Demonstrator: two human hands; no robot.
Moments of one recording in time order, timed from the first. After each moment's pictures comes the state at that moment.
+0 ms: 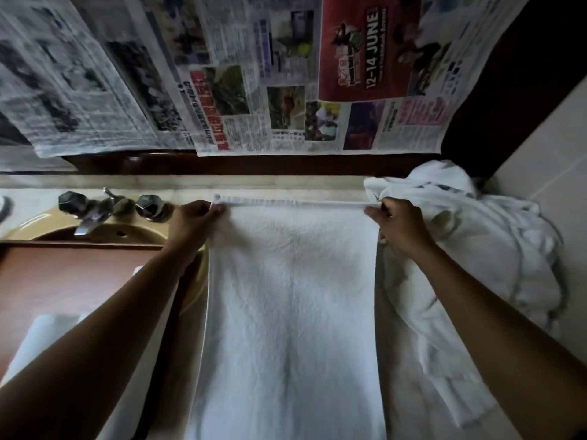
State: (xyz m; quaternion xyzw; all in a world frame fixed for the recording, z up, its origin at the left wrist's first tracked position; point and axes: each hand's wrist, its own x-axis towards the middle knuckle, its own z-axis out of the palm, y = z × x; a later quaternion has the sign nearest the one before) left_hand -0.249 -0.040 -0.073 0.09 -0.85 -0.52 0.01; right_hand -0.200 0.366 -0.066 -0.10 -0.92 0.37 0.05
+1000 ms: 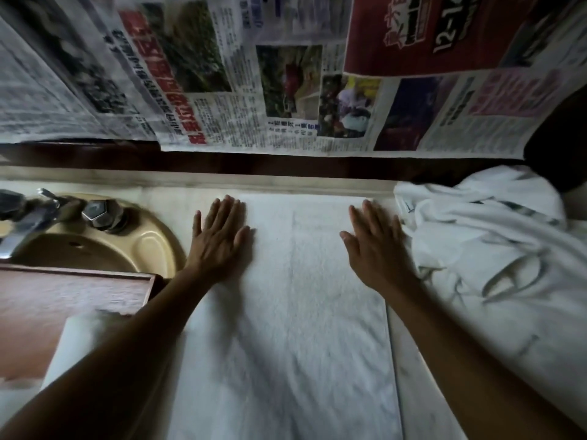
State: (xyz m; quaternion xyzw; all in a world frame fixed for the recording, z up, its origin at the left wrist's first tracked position) left_hand -0.350 -0.006 -0.227 -0.09 -0.99 -0.13 -0.04; right_hand -0.300 0.342 -0.227 0.02 -1.00 0.06 0.04
